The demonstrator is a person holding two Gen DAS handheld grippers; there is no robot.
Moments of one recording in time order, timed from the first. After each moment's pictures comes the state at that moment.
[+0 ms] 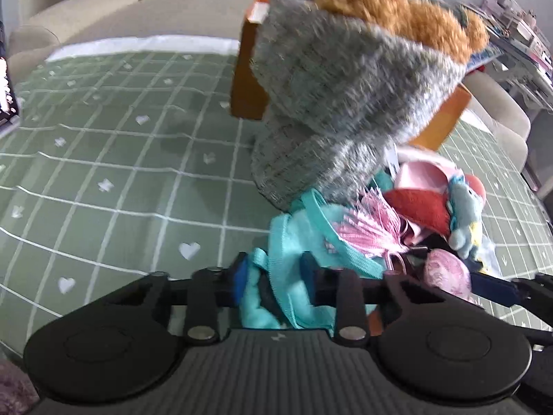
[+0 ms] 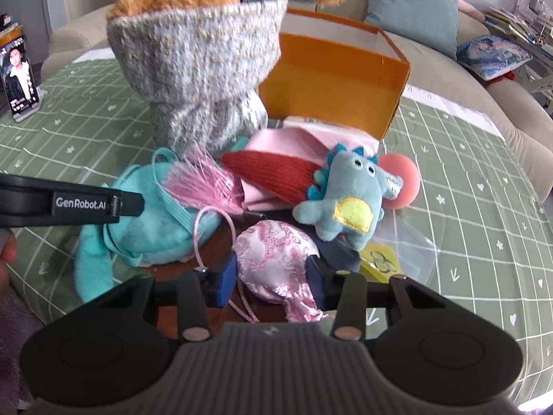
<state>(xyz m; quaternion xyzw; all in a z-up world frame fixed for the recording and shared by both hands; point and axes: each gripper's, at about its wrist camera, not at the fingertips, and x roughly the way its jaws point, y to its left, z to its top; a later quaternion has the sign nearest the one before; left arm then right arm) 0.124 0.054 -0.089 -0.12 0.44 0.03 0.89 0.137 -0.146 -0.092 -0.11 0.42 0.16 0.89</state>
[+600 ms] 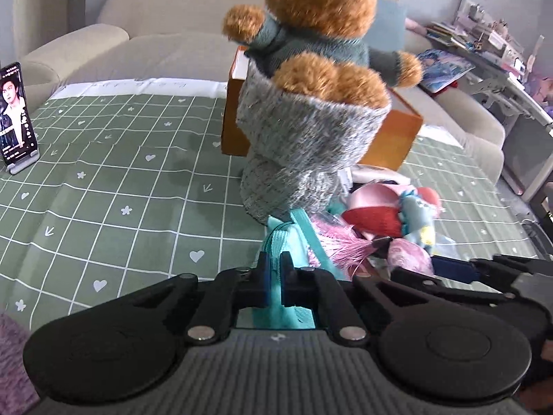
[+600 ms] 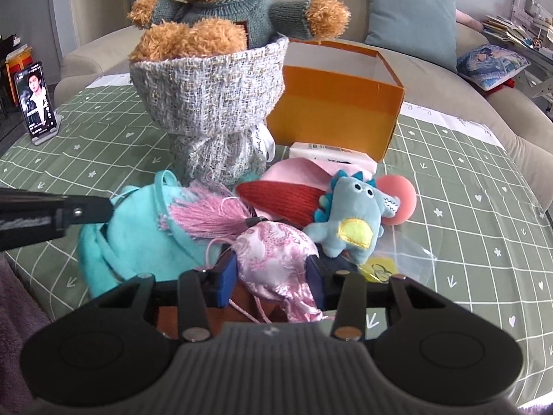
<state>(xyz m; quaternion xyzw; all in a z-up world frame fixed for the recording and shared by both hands) 0.074 0.043 -0.041 -0.10 0.39 0.01 0.92 0.122 -0.155 -0.069 -0.08 0.39 0.18 0.90</state>
